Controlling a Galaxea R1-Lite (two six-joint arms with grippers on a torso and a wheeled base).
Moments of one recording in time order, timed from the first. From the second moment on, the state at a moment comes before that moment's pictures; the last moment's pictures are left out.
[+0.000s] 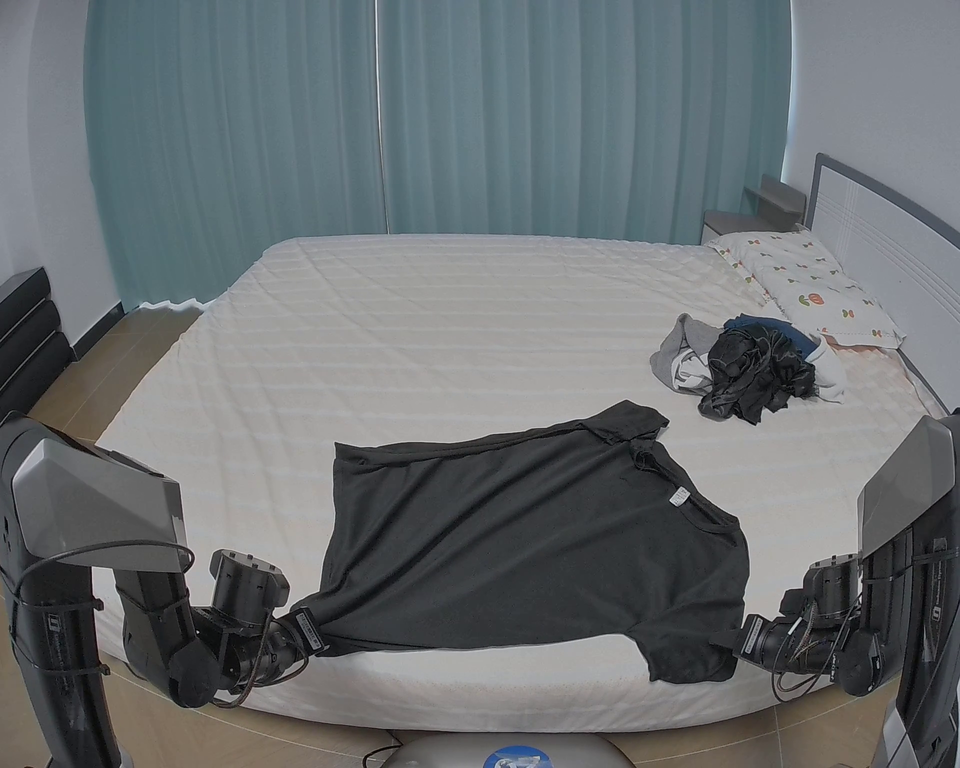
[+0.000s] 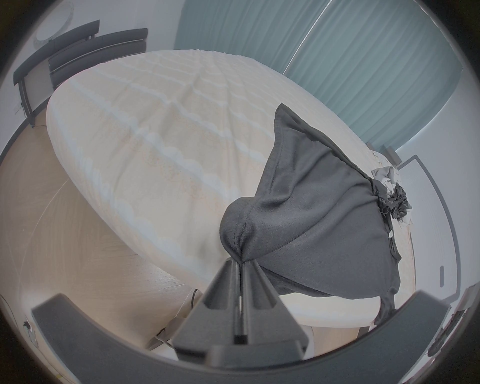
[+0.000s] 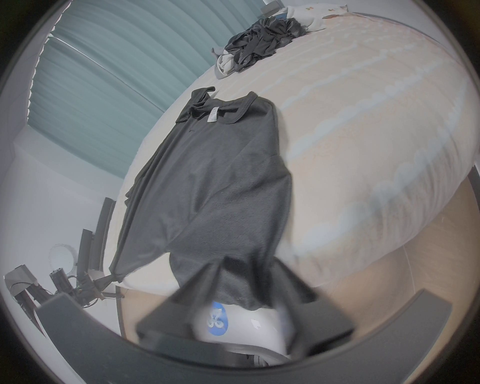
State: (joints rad) left arm -0.32 2.24 -0.29 -1.08 0.11 -0.79; right arm 0.09 2.39 -0.03 -1.55 0.25 0.60
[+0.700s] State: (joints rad) left arm -0.24 2.22 -0.29 -1.07 0.11 -0.73; right arm 0.06 2.32 -0.02 -1.27 0.23 0.46
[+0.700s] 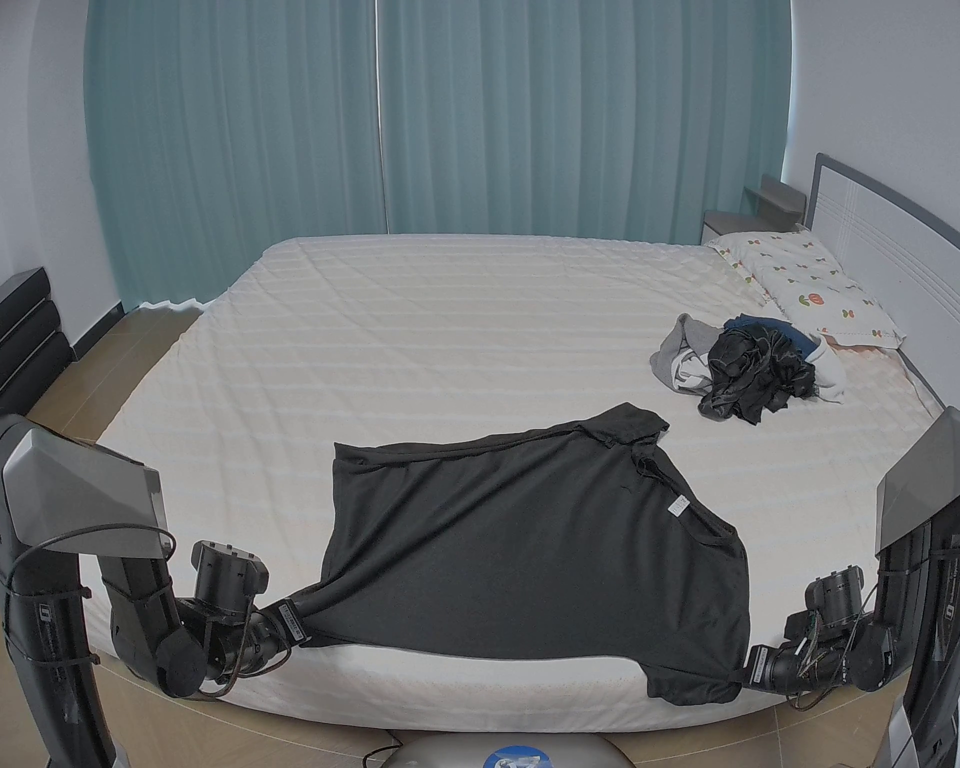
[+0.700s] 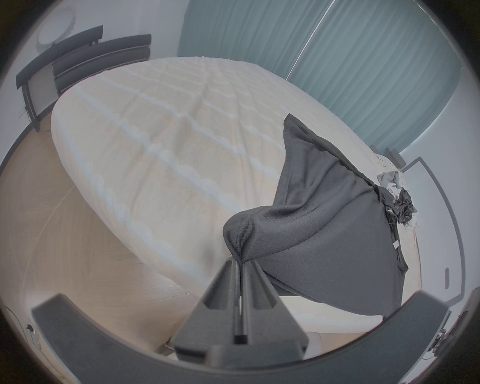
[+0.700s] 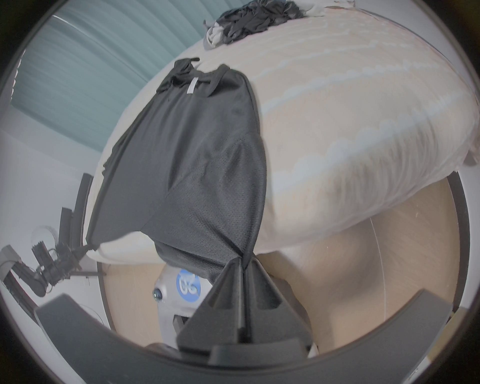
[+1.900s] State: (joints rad) left arm -0.19 2.12 -0.25 -0.97 0.05 -0.59; right arm 0.14 2.20 -0.02 -1.38 0.18 0.53
